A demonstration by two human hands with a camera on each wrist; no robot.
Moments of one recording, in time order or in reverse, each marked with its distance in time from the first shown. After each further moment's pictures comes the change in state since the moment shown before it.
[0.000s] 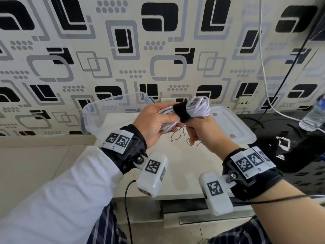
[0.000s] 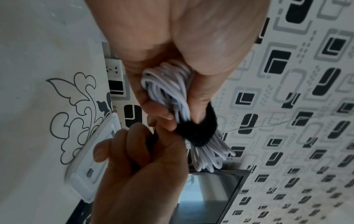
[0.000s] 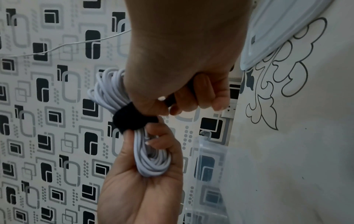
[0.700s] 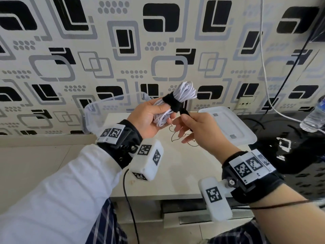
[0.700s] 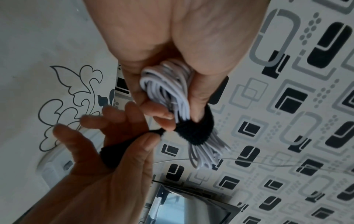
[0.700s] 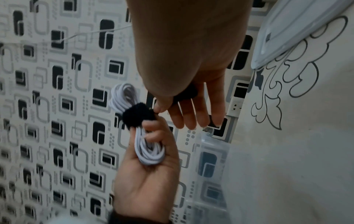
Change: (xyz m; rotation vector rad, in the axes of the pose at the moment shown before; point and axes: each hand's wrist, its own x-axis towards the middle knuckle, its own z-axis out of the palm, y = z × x) left_hand 0.010 0.010 -0.014 -0.246 0.045 -0.116; right_hand -0.005 0.001 0.004 -0.006 -0.080 -0.101
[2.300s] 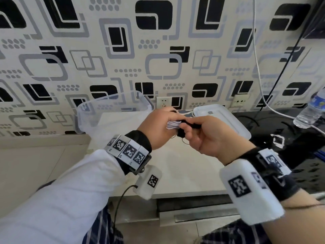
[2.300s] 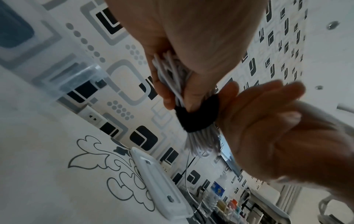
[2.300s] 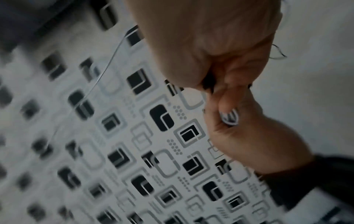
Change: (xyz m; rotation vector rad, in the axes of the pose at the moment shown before) left_hand 0.000 -0.035 0.011 1.344 -0.131 0.534; right_hand -0.018 -0.030 -0.016 0.669 0.101 0.657
